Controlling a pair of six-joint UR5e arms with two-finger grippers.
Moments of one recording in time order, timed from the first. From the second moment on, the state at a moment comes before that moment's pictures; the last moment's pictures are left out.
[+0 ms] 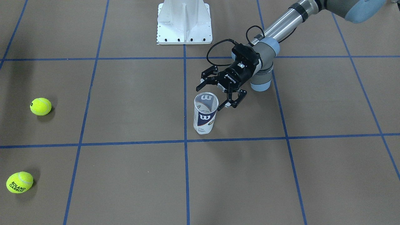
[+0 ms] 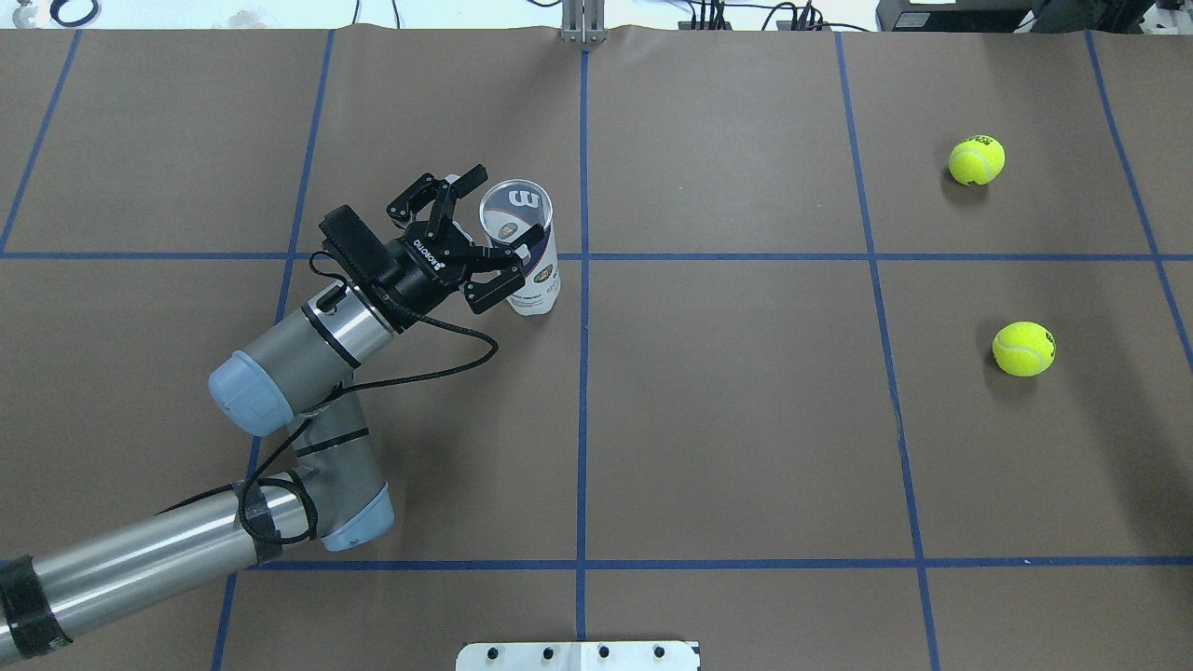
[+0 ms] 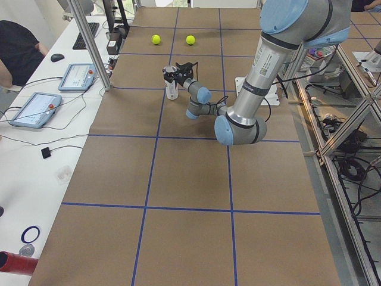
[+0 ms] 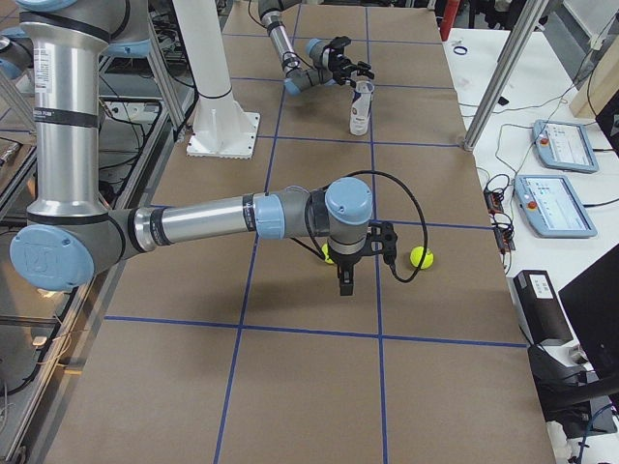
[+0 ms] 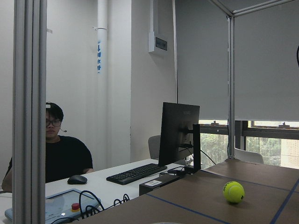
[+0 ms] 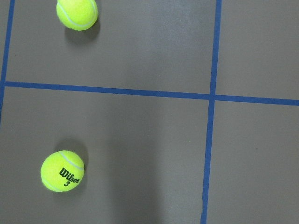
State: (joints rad) left arm -0.47 -2.20 -1.17 -3.57 -1.19 -0.33; right arm 1.55 -1.64 1.84 -1.65 2.43 0.04
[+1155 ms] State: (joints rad) left arm -0.56 -1.93 -1.48 -3.24 -1.27 -0.54; right arm 1.55 -1.62 1.84 -1.65 2.45 0.11
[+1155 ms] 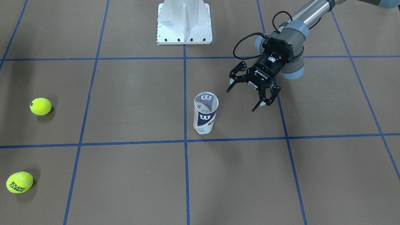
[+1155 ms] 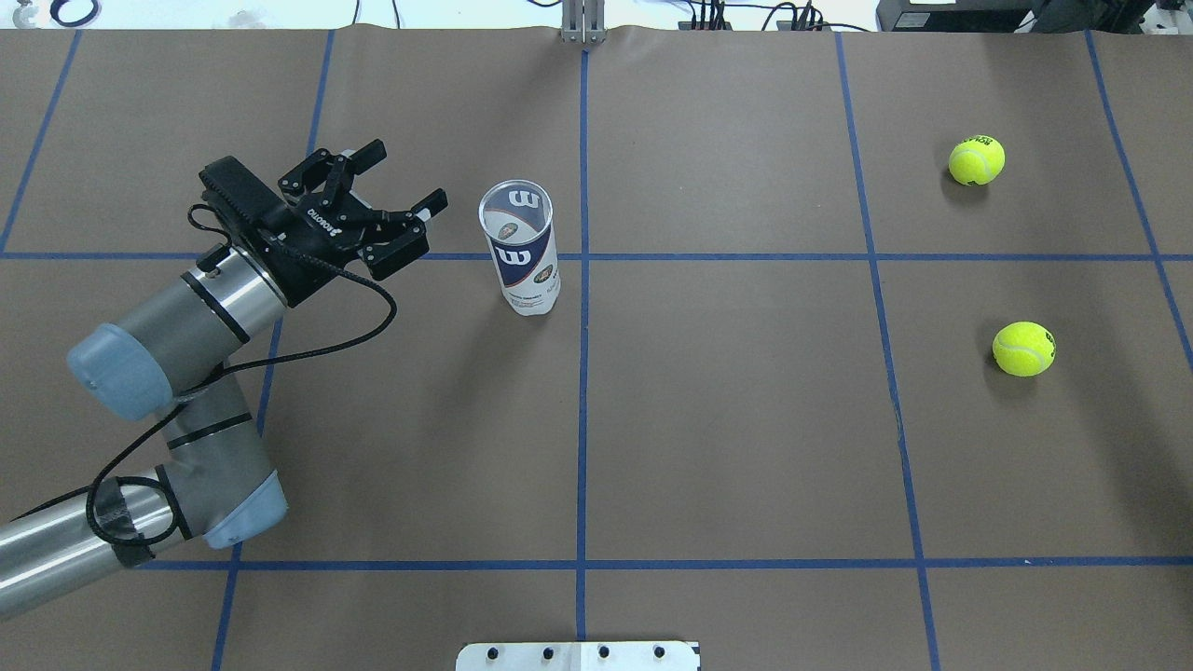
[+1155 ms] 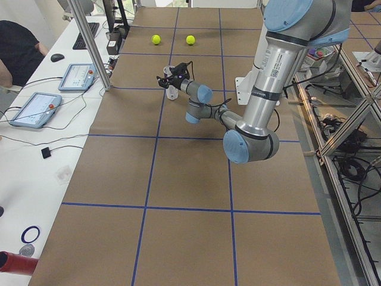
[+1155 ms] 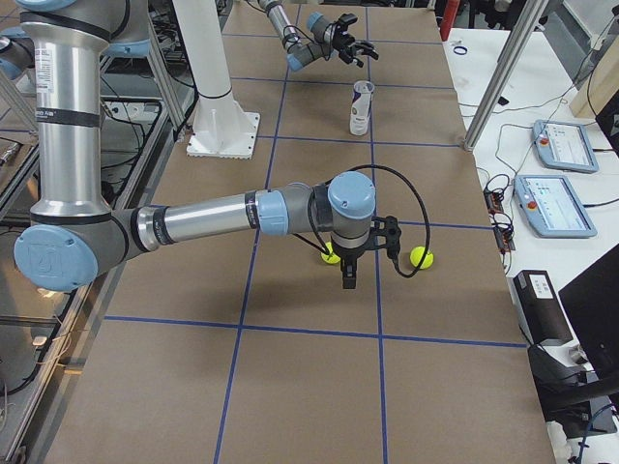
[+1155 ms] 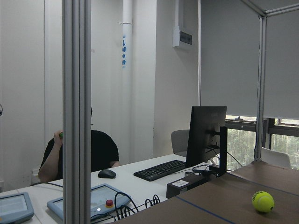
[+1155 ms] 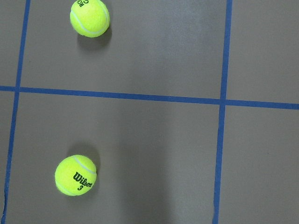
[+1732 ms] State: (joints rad) left arm -0.55 -1.85 -1.59 -2.86 -1.51 -0.63; right arm 1.53 -1.61 1.83 -1.64 2.45 0.16
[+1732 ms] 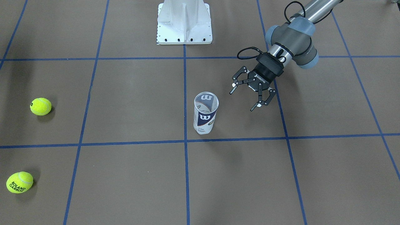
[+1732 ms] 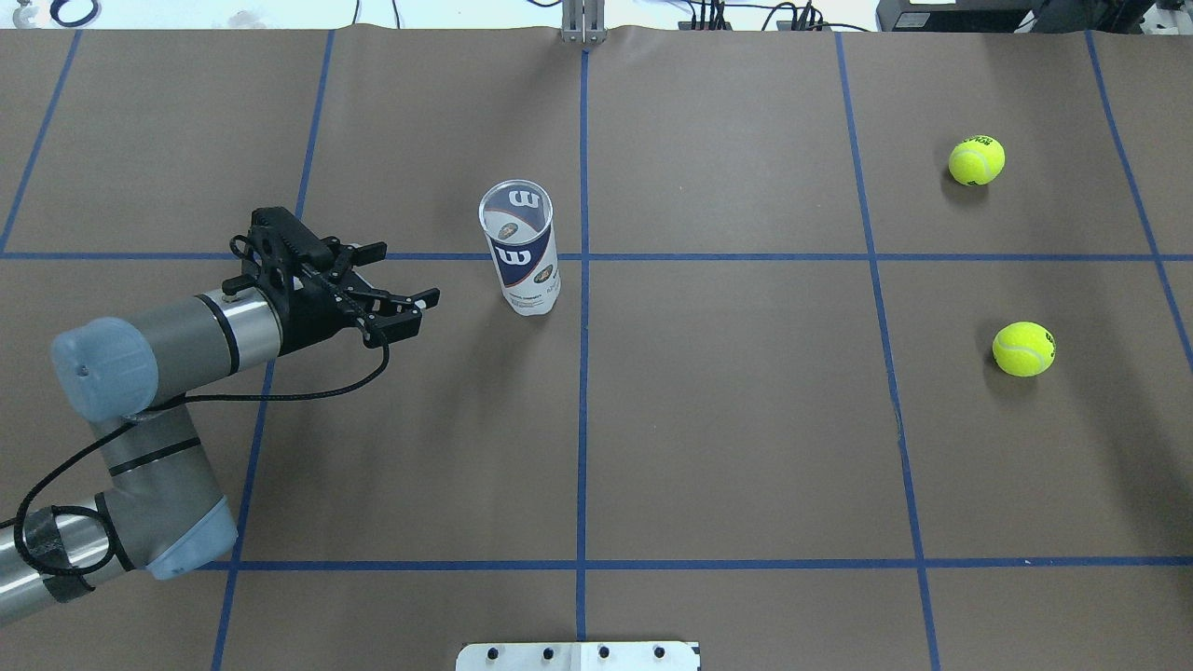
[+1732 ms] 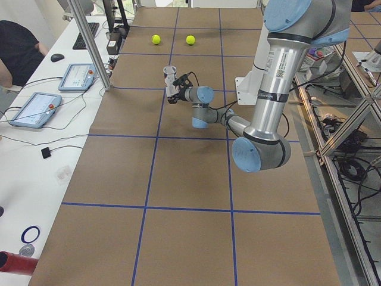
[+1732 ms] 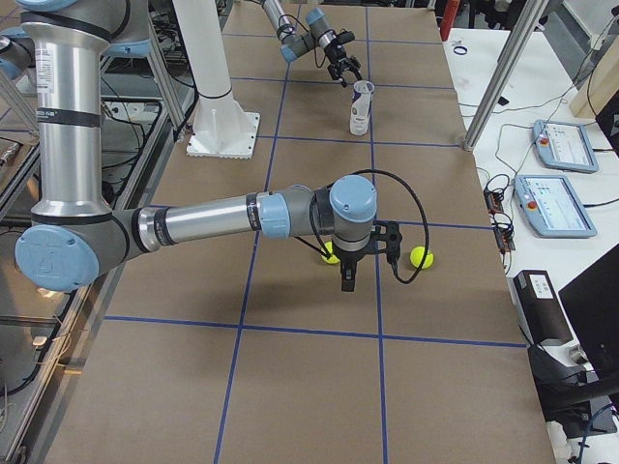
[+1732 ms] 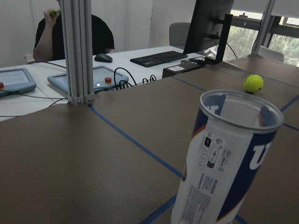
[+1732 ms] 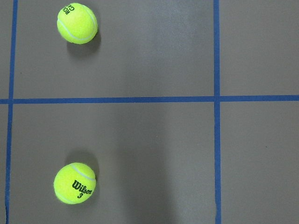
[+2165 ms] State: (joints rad) left arm -0.55 -1.87 -1.58 -2.82 -1.52 -0.66; right arm 1.34 -1.54 1.83 -1.53 2.43 0.42
